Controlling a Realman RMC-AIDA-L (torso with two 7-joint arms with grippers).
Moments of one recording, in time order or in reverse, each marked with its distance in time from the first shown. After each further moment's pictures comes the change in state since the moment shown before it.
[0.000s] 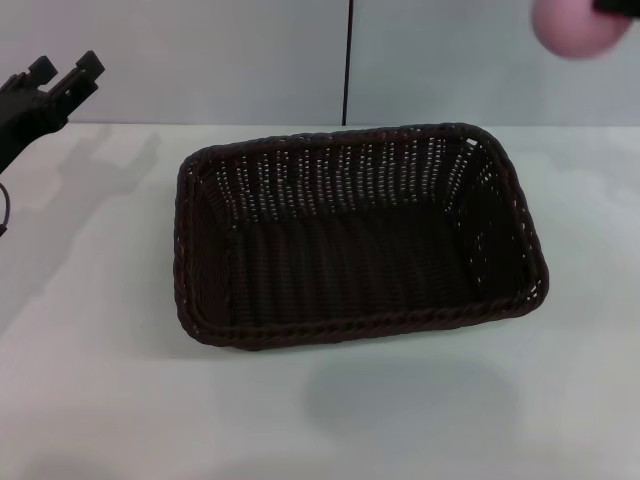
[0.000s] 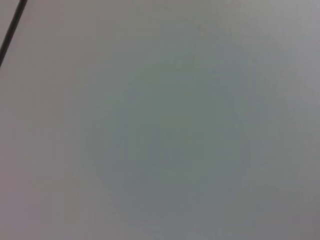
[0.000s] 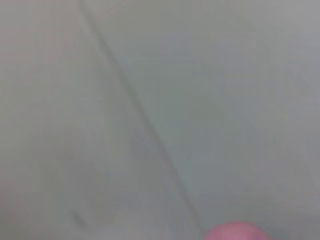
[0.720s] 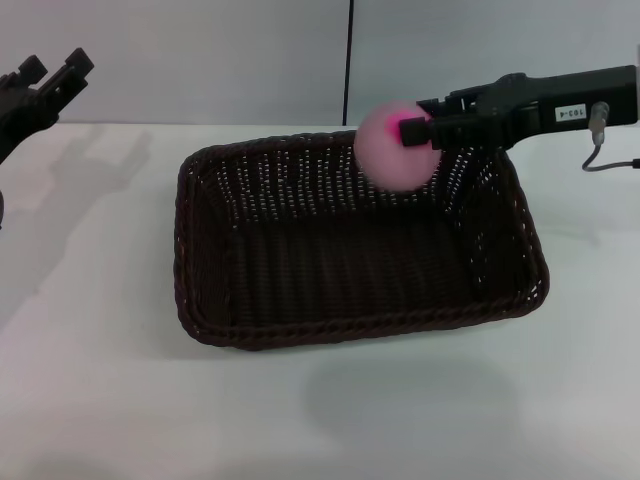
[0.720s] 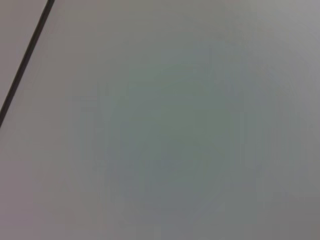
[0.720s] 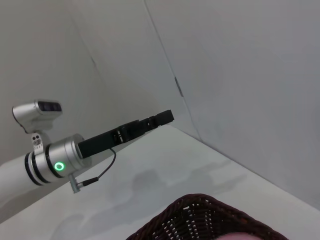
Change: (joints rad) left arm -0.011 0.001 -0.034 -0.025 -0.001 0.001 0.002; right arm 0.199 0.013 -0.211 0.186 -0.174 -0.092 -0.096
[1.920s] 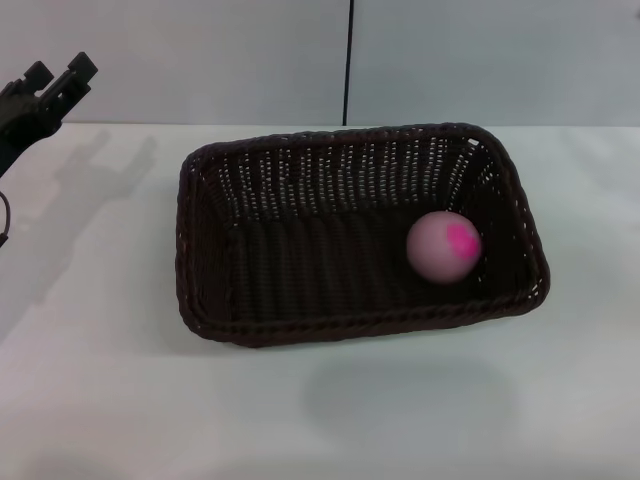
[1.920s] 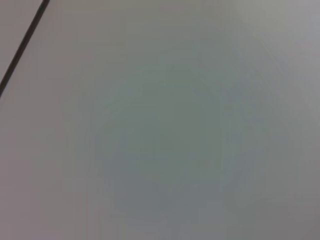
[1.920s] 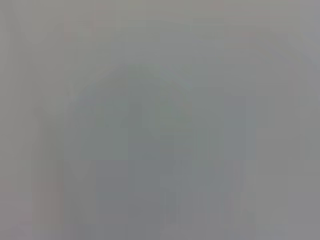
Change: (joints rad) left arm 0.008 -0.005 -0.002 -0.039 -0.027 0.069 -0.003; right arm -0.248 0.026 0.505 0.388 0.467 0.084 -0.581
